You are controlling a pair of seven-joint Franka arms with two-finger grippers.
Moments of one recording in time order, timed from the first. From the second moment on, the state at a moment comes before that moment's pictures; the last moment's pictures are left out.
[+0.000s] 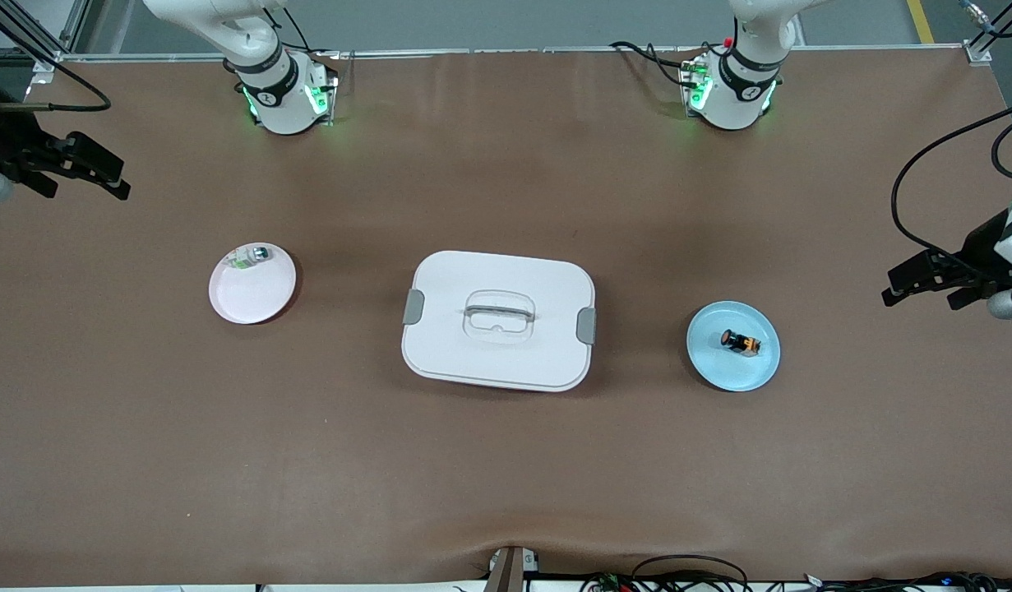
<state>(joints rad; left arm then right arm) 0.35 0.10 -0.30 -1.67 -0.07 1.92 0.09 0.15 -0.10 -0.12 -1.62 0.00 1.52 0.09</state>
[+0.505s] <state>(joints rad) 0.32 0.07 -0.29 -1.62 -0.07 1.88 0.09 0.15 -0.10 -0.12 -1.62 0.00 1.52 0.09</state>
